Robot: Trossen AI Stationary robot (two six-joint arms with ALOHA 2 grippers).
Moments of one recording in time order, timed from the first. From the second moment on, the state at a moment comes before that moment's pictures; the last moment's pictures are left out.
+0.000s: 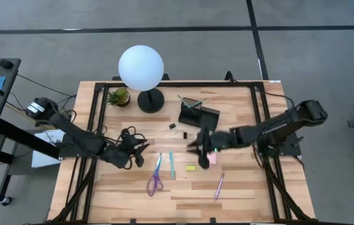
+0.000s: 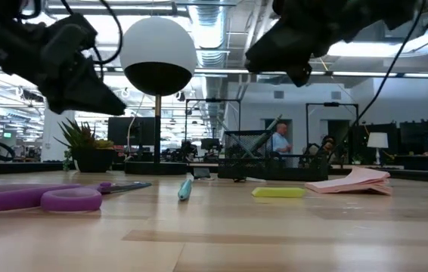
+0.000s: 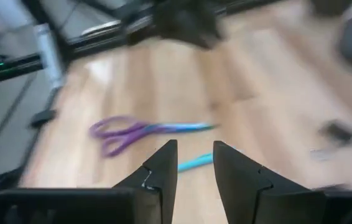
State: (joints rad) left arm -0.49 1.24 0.39 0.17 -0.86 -0.70; right arm 0.24 1.45 0.77 0.19 0.16 0.34
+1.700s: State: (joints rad) left arm -0.32 1.74 0.56 0.53 -0.56 -0.32; right arm 0.36 2.12 1.27 -0.11 0.24 0.57
